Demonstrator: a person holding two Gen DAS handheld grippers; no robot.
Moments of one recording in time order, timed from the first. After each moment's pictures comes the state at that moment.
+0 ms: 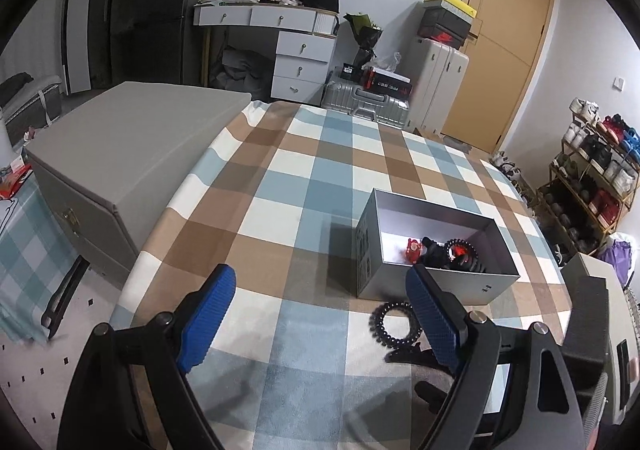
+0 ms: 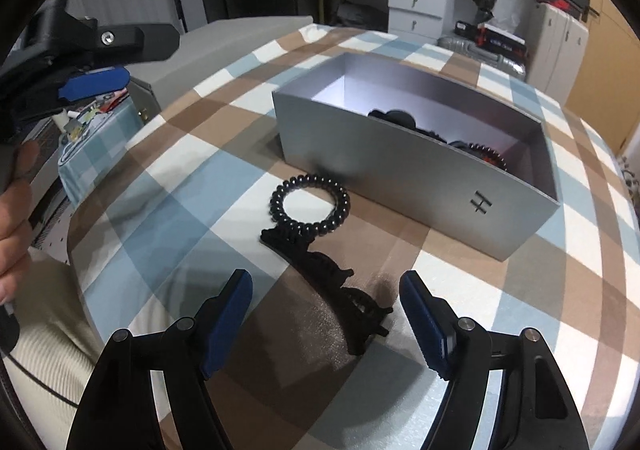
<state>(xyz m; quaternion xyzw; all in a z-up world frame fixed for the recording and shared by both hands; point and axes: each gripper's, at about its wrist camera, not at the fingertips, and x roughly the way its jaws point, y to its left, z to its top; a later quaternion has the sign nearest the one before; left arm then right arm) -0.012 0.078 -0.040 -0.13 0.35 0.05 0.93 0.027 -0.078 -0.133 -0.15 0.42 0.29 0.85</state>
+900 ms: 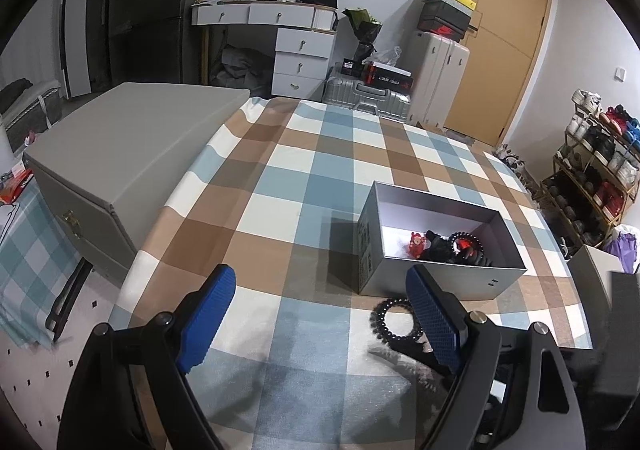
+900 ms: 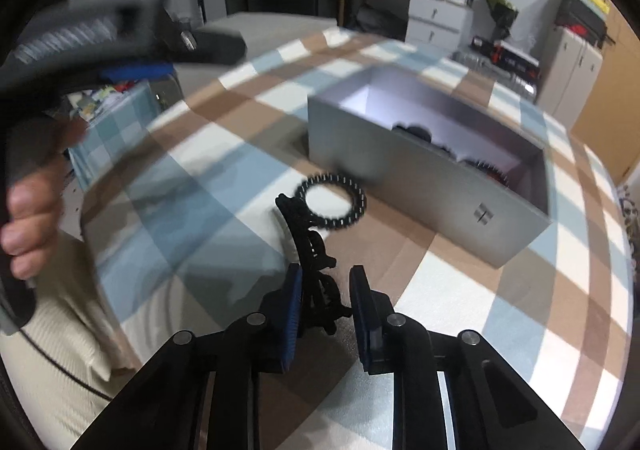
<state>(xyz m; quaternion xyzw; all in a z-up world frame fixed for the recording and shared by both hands) -0.011 0.073 -0.045 -0.11 0.36 0.06 0.93 0.005 -0.078 -0.114 -0.18 0.39 0.31 0.84</state>
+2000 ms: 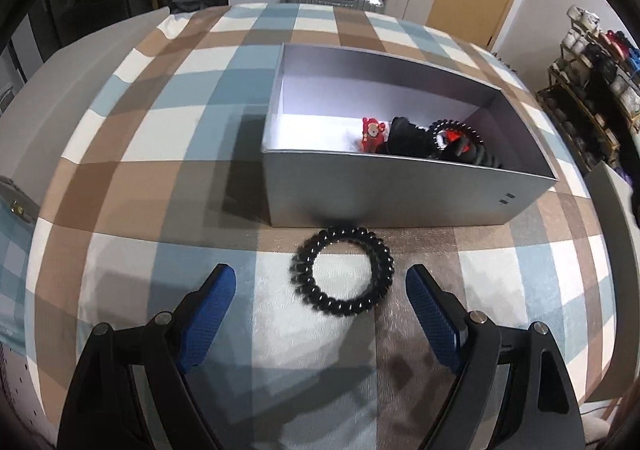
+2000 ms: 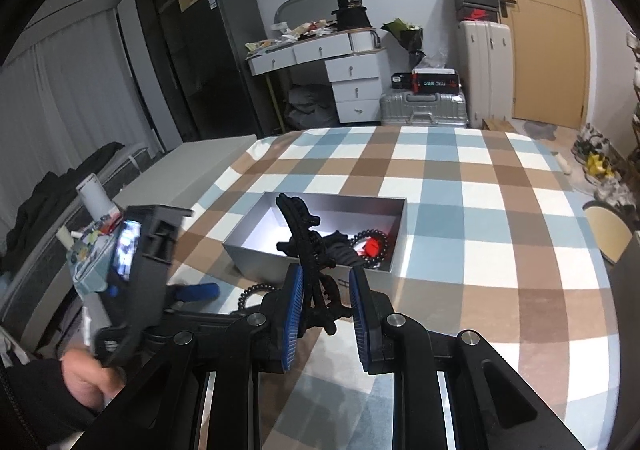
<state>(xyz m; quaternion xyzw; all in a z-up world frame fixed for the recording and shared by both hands) 0.039 0.010 -0.108 -0.07 0.50 0.01 0.86 0.027 -0.173 -0.042 0.01 0.32 0.25 0.91</state>
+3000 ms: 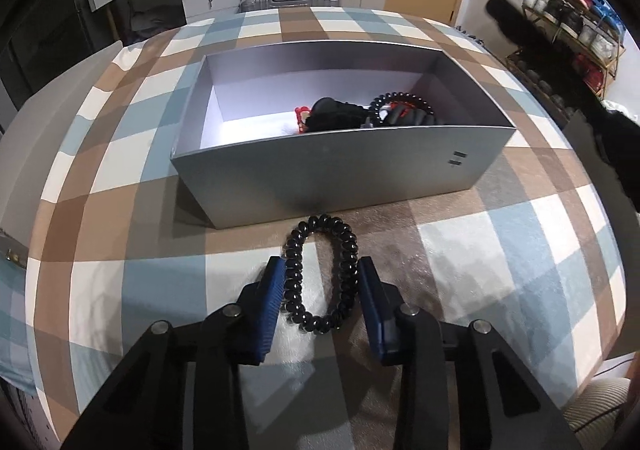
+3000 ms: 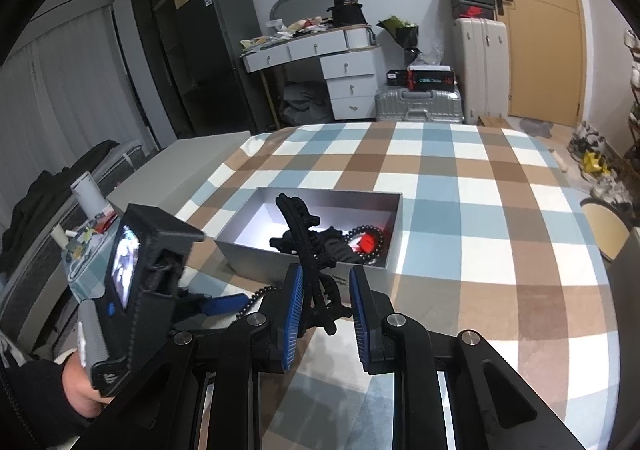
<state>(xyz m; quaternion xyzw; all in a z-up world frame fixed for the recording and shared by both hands) 0.031 -0.022 -0.104 0.00 0.50 -0.05 0.87 0.029 -0.172 -0.048 0.01 0.33 0.24 0.91</state>
